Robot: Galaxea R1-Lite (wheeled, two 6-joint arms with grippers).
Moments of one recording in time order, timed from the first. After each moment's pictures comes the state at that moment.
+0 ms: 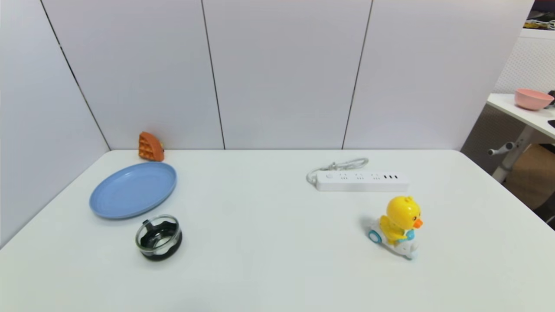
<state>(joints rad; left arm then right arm) -0.01 0.01 -0.05 0.12 -0.03 0.09 0.00 0.00 0.00 0.01 0.04 -0.10</state>
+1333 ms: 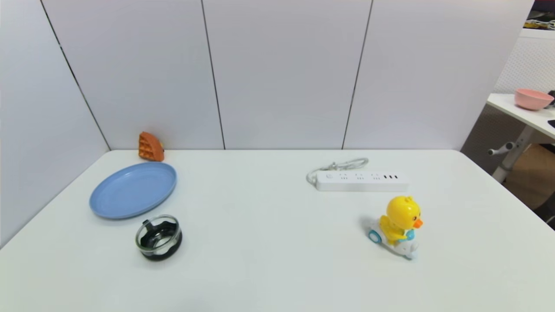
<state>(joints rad) -0.01 0.00 -0.05 0.12 -0.02 0.07 0.00 0.00 0.00 0.01 0.04 -0.10</state>
